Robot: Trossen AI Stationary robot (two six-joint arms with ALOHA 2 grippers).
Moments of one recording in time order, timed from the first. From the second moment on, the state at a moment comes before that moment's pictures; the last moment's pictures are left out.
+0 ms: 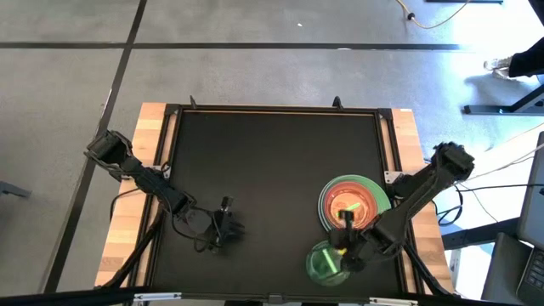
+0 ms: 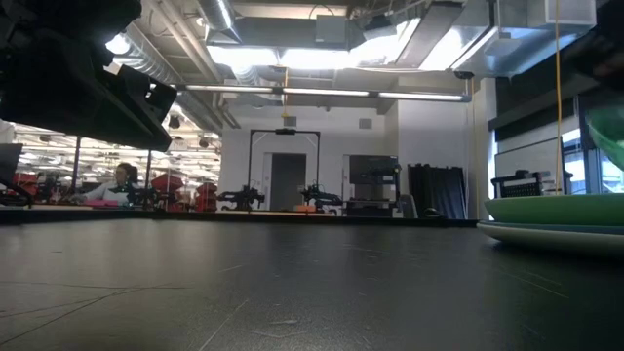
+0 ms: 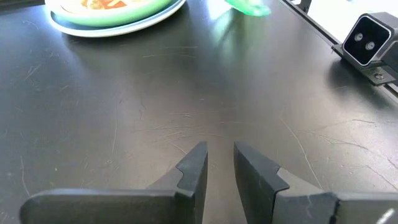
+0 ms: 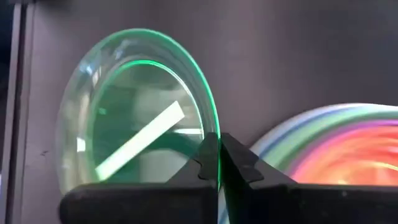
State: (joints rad) left arm -0.58 1.49 0.46 0.49 -0.38 -0.16; right arm 0.80 1.52 0.99 -0.66 0.32 0.76
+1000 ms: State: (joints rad) left arm -0.58 1.49 0.46 0.49 -0.38 -0.16; right arm 0.80 1.14 0.77 -1.23 0.47 1.41
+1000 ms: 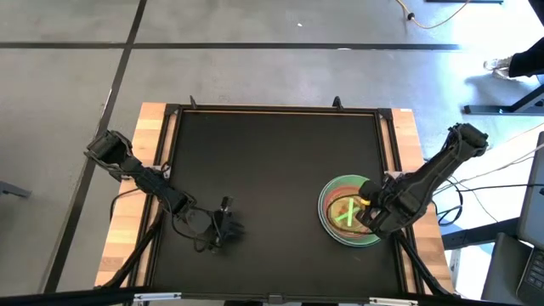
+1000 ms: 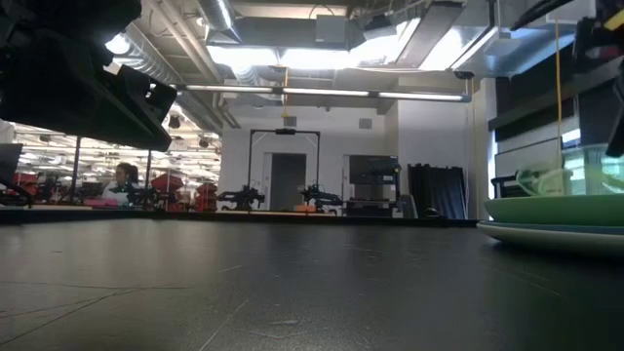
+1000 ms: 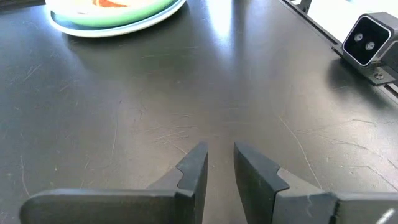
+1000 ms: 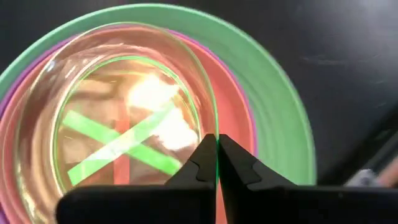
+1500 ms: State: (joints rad) left arm -0.58 1.49 0.46 0.49 -0.38 -0.16; right arm 0.77 1.14 0.71 -1.16 0.43 1.46
